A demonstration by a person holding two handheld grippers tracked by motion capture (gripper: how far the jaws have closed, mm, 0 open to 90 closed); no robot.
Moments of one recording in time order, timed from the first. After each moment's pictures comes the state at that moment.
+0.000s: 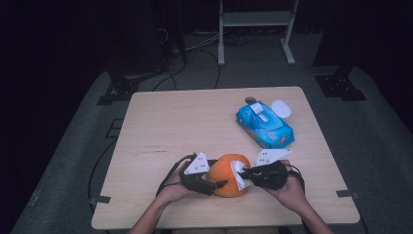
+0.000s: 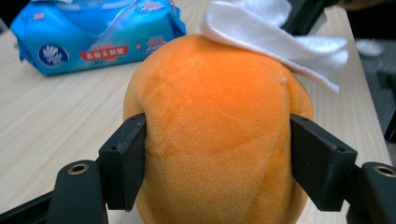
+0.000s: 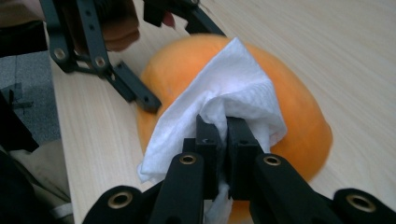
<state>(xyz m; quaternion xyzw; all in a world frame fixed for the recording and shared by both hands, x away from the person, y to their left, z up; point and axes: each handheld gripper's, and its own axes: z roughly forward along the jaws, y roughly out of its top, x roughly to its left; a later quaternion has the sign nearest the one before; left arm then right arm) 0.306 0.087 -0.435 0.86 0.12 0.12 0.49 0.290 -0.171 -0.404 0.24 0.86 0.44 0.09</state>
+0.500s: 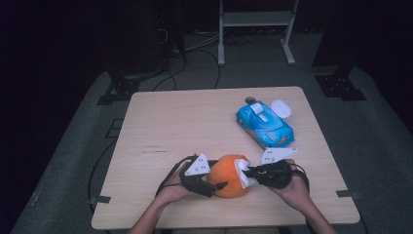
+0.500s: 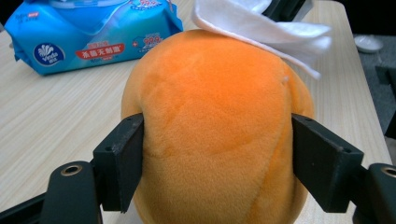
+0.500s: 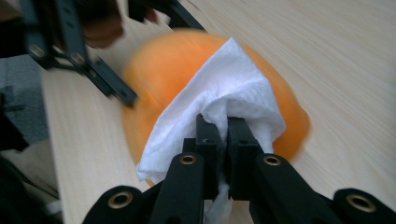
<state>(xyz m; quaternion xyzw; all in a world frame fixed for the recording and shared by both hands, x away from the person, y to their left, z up) 0.305 0.086 -0.437 0.86 0.11 0.12 0.48 0.293 -0.184 -0.406 0.25 0.86 0.43 0.10</state>
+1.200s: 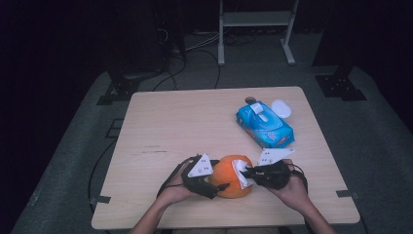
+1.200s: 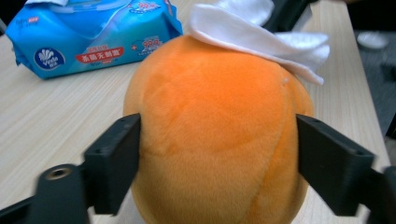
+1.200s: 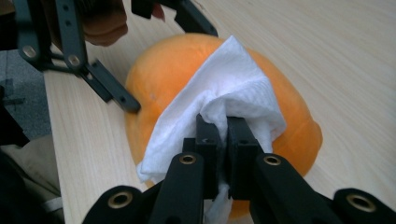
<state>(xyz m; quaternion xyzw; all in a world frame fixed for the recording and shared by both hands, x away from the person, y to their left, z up) 0.305 0.083 -0.433 0.86 0.12 0.12 0.48 0.292 -0.179 -0.405 0.24 0.87 0.43 0.10</state>
